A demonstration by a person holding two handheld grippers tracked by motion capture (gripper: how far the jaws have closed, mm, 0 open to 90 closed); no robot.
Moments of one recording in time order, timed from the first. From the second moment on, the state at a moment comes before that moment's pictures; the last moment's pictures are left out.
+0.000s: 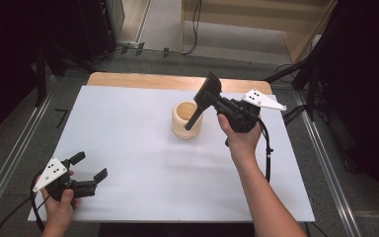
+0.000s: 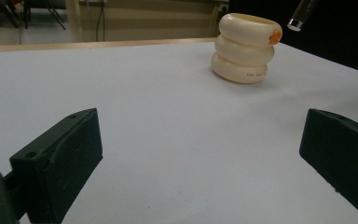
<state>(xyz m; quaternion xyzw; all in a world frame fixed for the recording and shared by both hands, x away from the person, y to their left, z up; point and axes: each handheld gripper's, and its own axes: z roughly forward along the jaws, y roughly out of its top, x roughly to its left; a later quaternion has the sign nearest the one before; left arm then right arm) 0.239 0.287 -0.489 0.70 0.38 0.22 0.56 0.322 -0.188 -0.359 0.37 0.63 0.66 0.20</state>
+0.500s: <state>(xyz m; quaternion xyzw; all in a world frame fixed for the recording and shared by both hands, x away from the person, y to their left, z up) 0.239 0.287 -0.489 0.71 0.38 0.22 0.55 0.336 -0.191 -0.355 0.37 0.62 0.66 0.21</state>
